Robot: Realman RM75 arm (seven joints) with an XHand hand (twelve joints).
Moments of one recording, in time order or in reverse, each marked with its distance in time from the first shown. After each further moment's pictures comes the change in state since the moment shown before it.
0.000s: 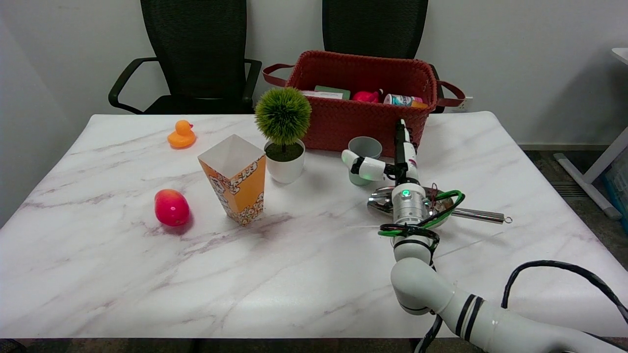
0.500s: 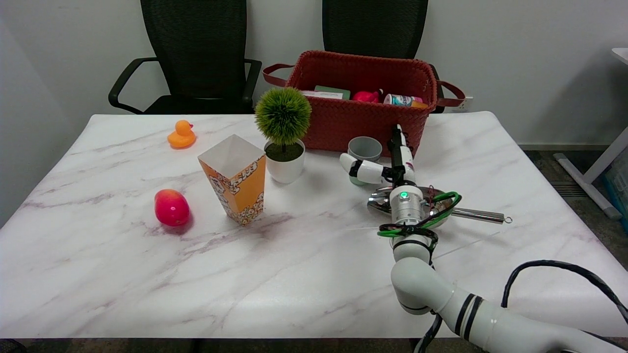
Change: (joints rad) arm 0.006 -0.001 0.001 -0.025 0.019 -0.036 0.017
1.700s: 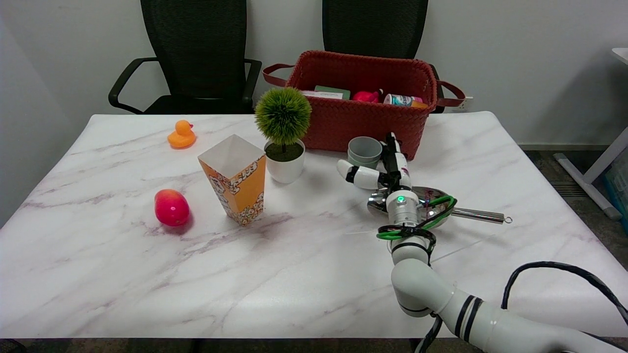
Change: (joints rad) arm -0.004 -0.002 -0.003 -0.012 0.034 -0.041 0.007
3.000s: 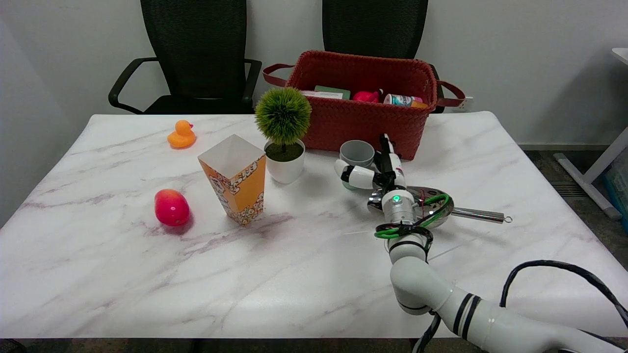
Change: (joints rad) arm 0.010 -0.005 0.003 -0.012 0.008 -0.046 -0.002
